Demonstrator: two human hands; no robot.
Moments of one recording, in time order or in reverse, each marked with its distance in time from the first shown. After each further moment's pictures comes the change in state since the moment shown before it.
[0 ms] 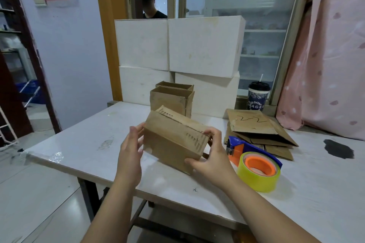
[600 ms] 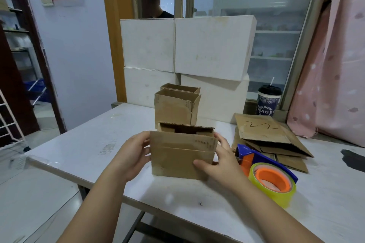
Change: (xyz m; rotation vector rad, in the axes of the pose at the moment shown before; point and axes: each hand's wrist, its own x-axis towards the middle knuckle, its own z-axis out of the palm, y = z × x) left_hand 0.039 0.019 -0.009 -0.077 -0.290 -0.324; right_hand 0.024 0.013 -0.010 -0.115 -0.112 0.000
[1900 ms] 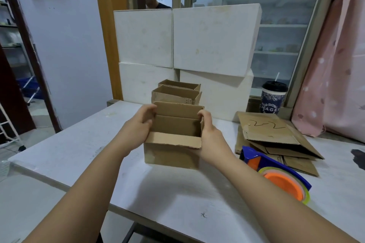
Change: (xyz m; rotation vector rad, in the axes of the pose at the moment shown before) left_hand 0.069 0.021 -0.009 0.751 0.119 0.245; right_hand 0.071 -0.004 0.014 -0.311 -0.011 -0.003
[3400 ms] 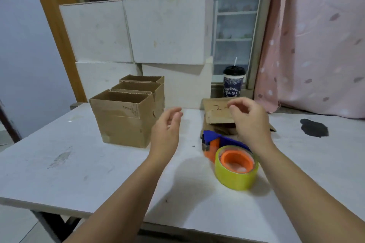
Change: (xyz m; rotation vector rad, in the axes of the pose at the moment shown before) left_hand -0.035 0.064 0.146 -0.356 0.090 0.229; right_hand -0.063 0.064 -0.115 0.311 0.593 0.221
